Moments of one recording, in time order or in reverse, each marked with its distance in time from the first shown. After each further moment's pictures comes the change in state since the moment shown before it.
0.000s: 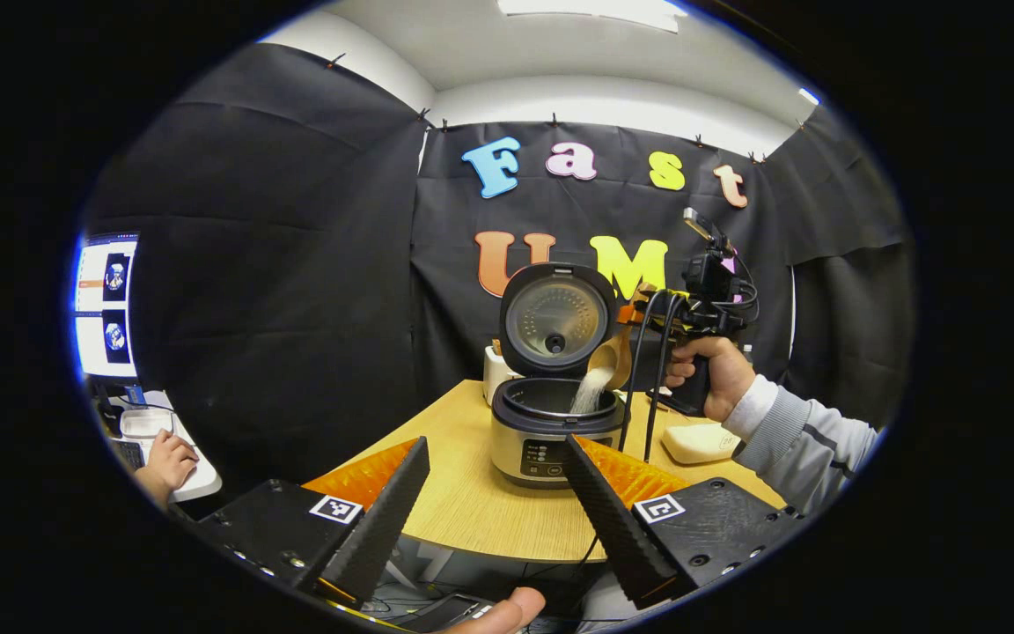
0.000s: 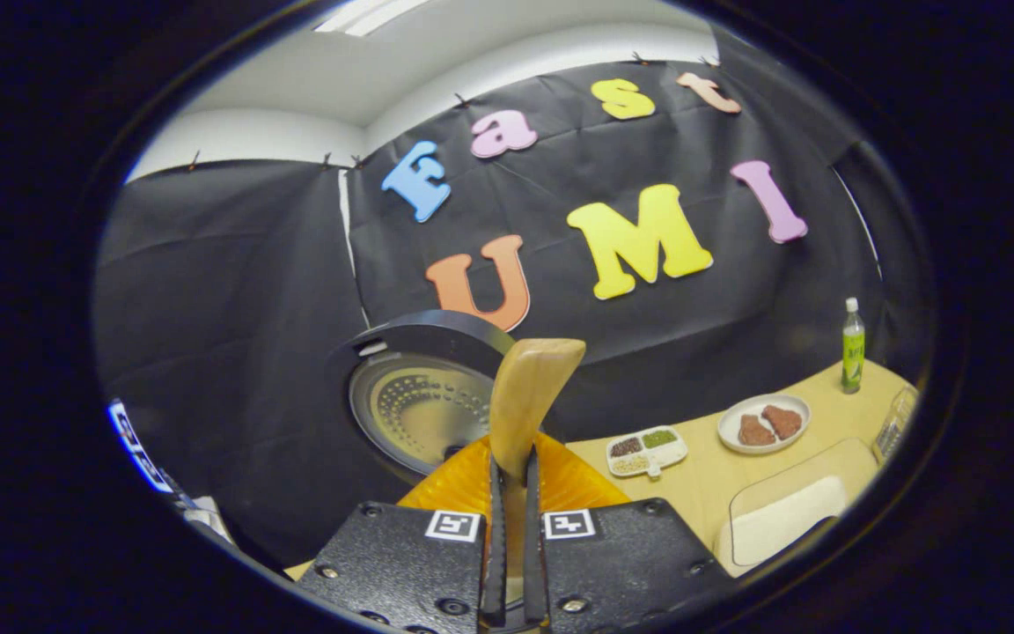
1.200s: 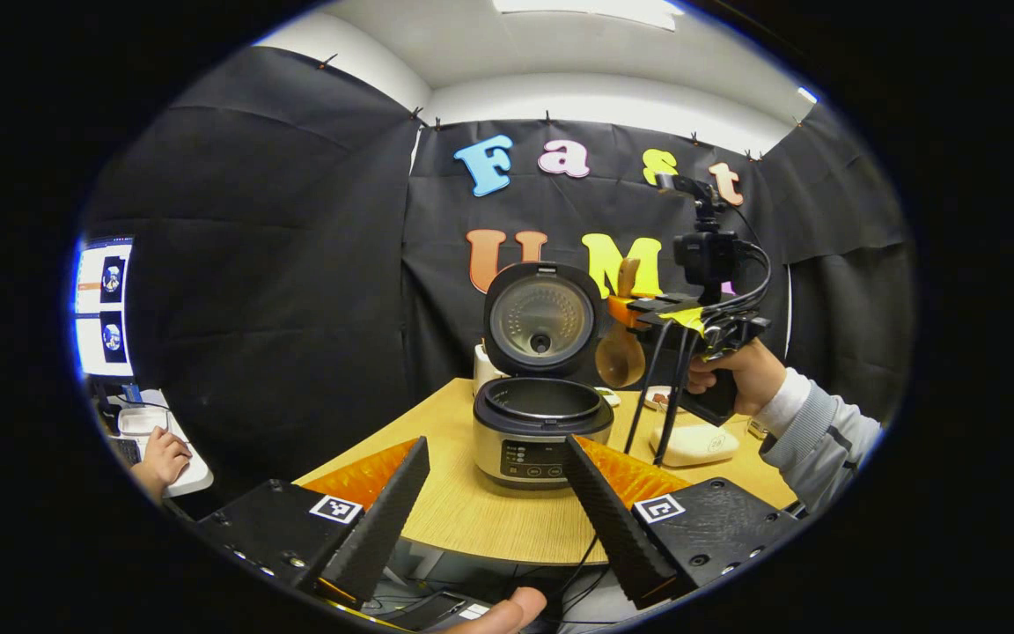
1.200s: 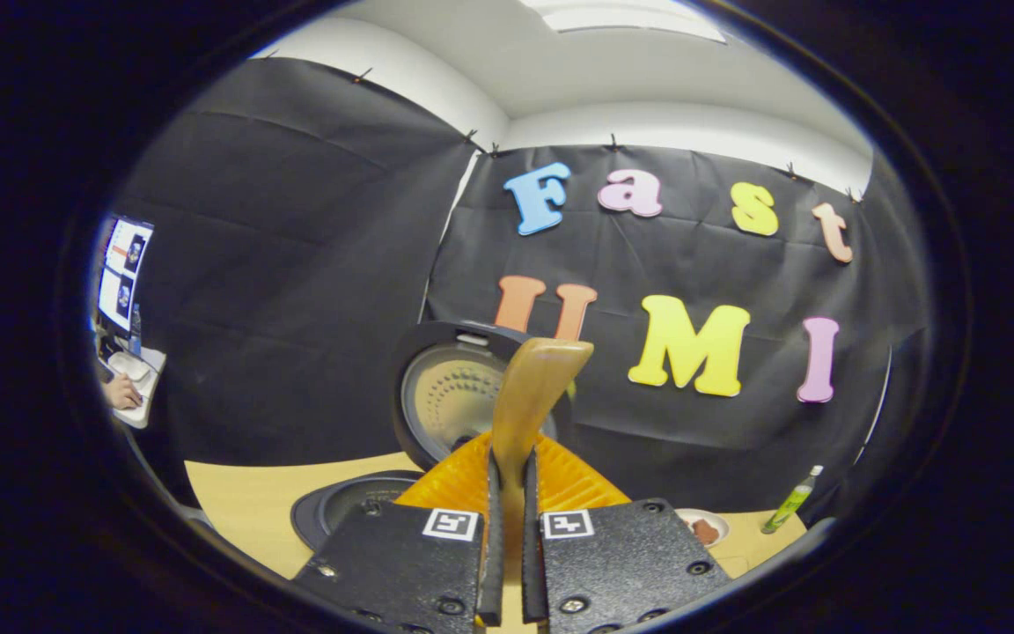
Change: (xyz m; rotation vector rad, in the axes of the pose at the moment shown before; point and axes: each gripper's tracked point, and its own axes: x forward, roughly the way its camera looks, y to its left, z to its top) left arm 0.000 -0.035 0.010 0.000 0.005 -0.013; right arm -0.057 -0.010 0.027 -0.421 -0.081 0.042
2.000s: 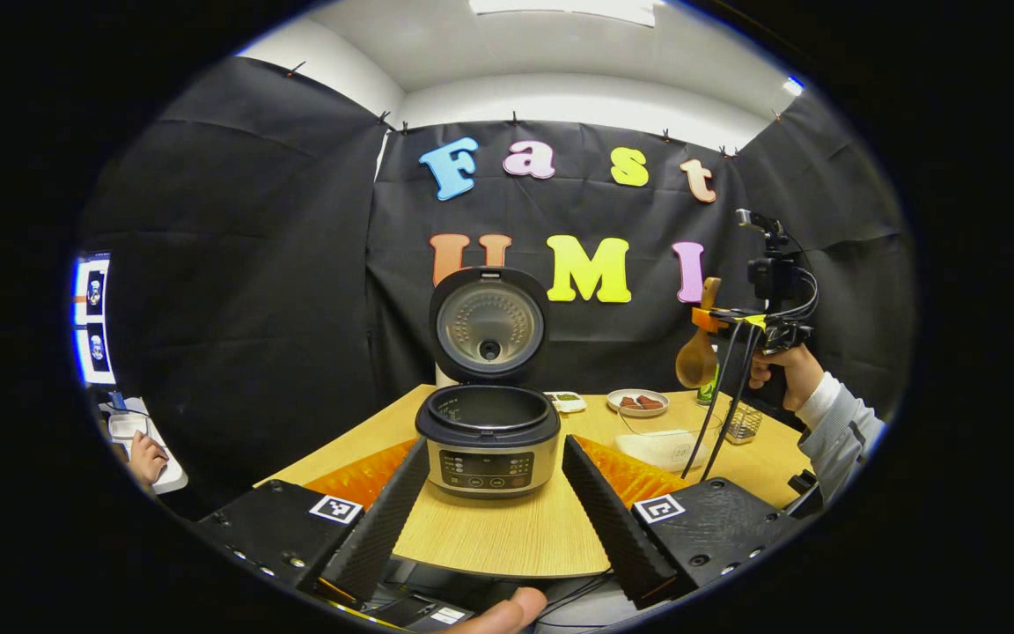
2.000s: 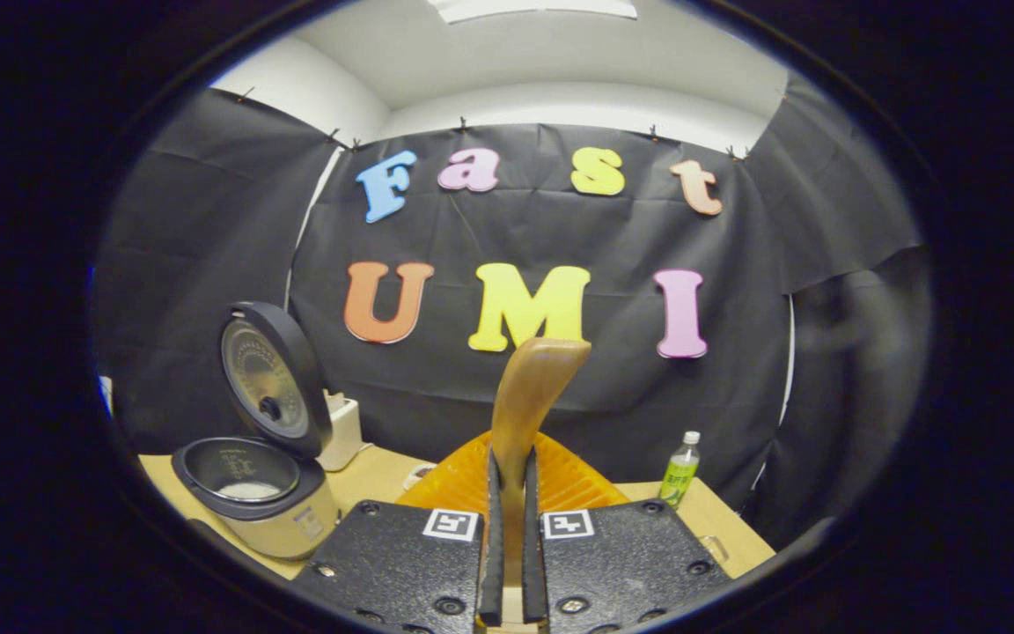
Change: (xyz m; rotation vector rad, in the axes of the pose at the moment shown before) left arm 0.012 -0.075 0.007 0.026 -0.007 -0.077; right arm -0.078 -0.255 -0.050 0.130 0.075 -0.336
